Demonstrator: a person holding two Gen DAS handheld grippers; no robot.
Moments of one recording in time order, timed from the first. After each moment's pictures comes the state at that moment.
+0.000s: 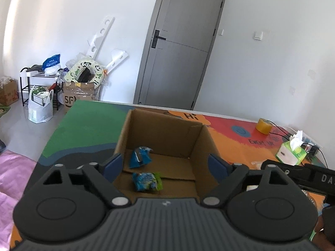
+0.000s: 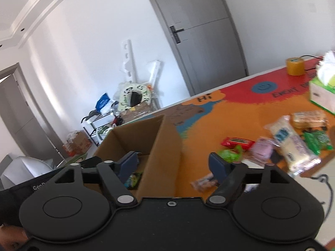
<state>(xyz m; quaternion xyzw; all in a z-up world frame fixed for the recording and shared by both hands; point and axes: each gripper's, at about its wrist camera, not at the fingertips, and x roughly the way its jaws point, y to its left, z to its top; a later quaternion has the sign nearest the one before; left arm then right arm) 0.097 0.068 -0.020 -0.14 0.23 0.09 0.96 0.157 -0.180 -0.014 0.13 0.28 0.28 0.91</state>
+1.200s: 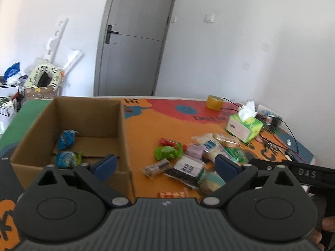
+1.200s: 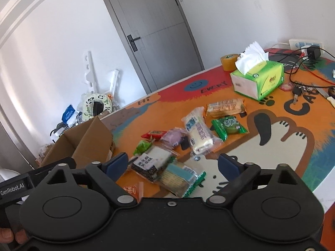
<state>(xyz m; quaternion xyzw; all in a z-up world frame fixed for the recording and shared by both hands) 0.092 -0.044 -0.031 -0.10 0.23 -0.02 0.97 0.142 -0.295 -0.047 0.14 0.29 0.18 0.93</state>
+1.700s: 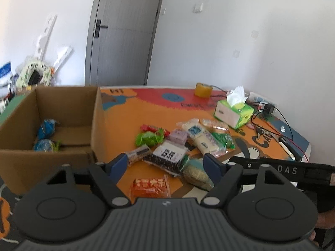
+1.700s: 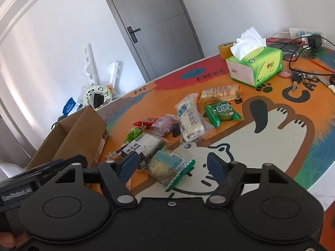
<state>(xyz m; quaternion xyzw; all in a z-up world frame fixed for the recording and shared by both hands) 0.100 -0.076 -0.052 -0.09 0.26 -0.03 0.96 0.151 -0.308 -0.070 0.15 0.32 0.20 0.92</state>
